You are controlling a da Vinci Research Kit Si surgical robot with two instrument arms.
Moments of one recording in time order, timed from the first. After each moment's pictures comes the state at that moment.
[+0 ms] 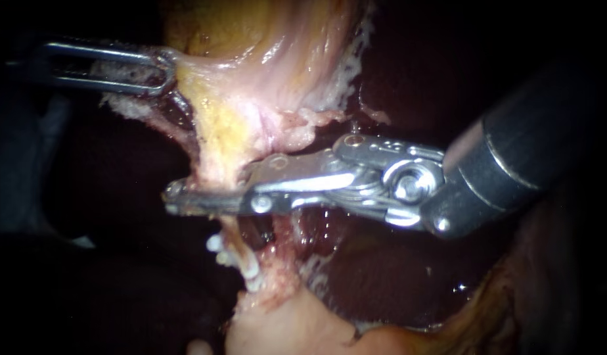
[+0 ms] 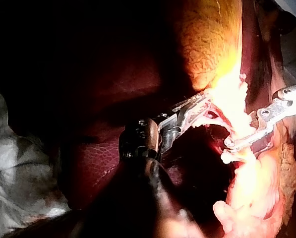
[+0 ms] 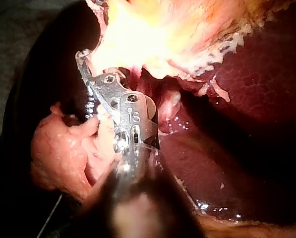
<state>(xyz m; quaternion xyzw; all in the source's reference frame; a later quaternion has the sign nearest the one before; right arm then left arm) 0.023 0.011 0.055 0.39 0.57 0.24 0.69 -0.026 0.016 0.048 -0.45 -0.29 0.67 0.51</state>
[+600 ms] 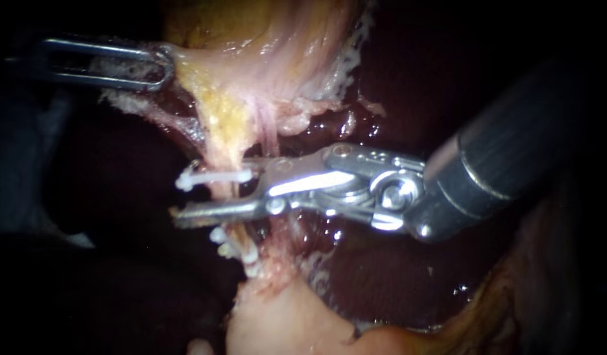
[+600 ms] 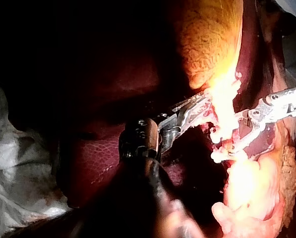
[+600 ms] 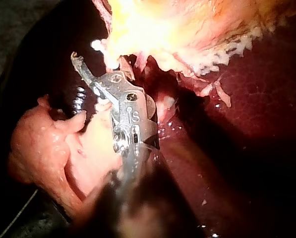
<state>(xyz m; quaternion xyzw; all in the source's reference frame) 0.023 0.012 0.061 0.31 0.58 0.23 0.72 -0.026 0.016 0.048 -0.45 -0.29 0.67 0.51</state>
